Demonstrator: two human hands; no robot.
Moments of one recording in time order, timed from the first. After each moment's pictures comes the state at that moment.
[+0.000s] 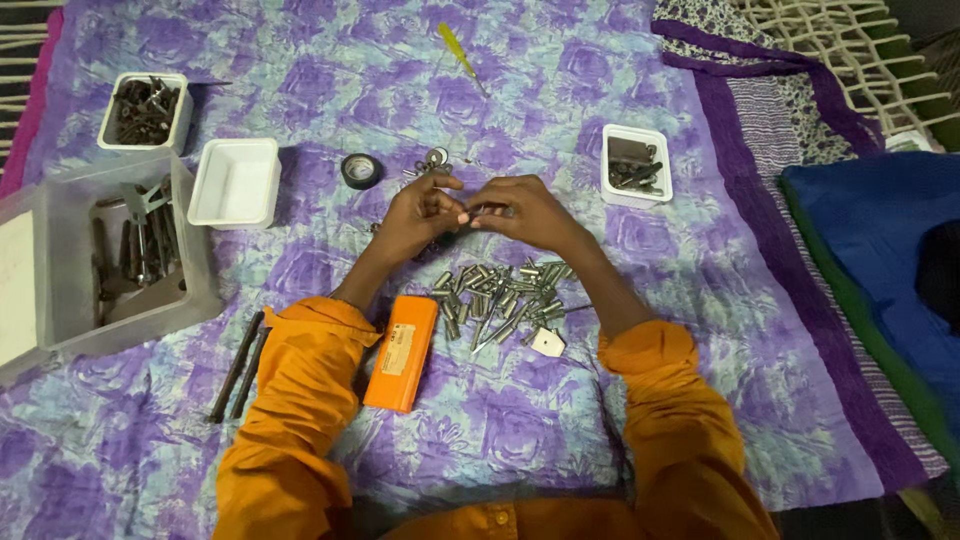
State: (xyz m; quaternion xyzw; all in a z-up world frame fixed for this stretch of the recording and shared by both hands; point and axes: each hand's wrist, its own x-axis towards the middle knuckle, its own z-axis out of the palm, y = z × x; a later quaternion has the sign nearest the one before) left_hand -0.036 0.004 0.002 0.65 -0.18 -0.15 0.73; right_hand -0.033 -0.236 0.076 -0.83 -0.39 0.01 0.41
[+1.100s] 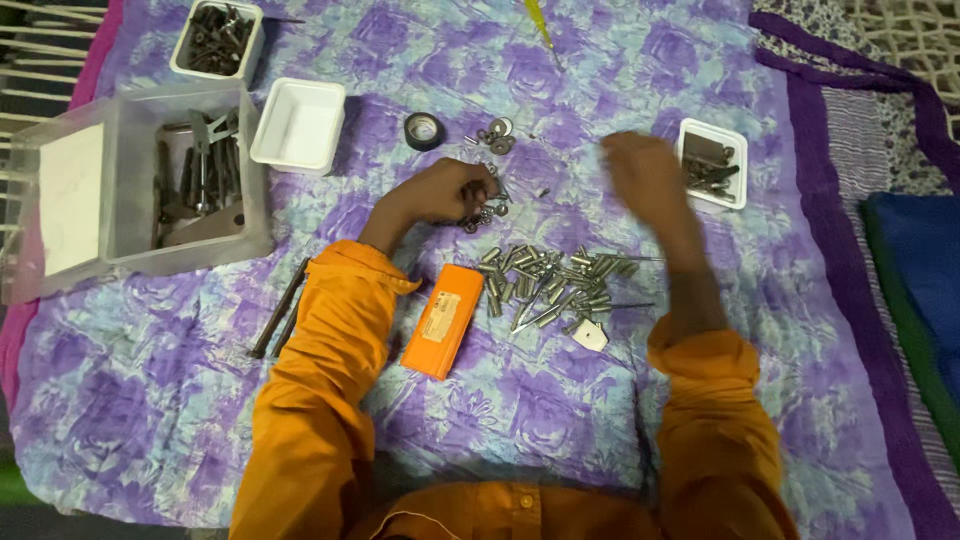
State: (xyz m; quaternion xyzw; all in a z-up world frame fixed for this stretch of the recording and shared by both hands) left_hand -0.026 0.057 0.014 0.84 -0.30 -0.12 0.43; right_hand -0.005 -0.292 0.058 -0.93 -0.27 -0.11 0.21
